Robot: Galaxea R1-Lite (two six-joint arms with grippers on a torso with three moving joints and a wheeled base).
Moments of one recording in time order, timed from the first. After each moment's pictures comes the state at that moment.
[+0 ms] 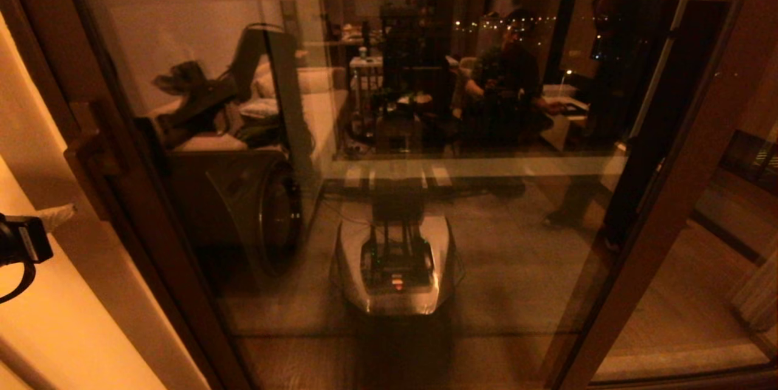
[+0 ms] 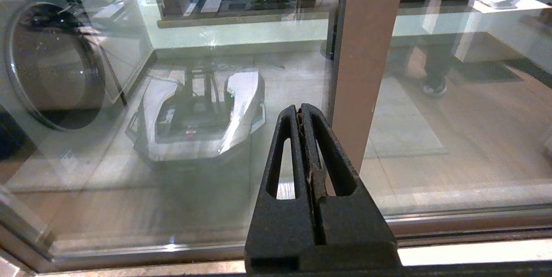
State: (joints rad) left arm 0.60 1.56 -0.63 -0.71 -0.61 0.18; right arm 0.00 0.00 0.00 0.00 0.00 0.00
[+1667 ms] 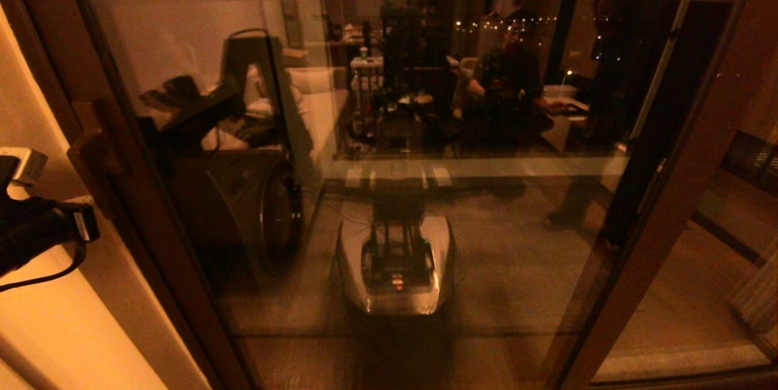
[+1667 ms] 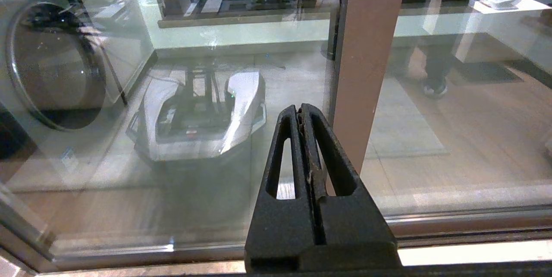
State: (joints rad) left arm 0.45 1.76 -0.67 -0.93 -0.44 0.17; right arm 0.00 0.00 0.00 0.00 0.00 0.00
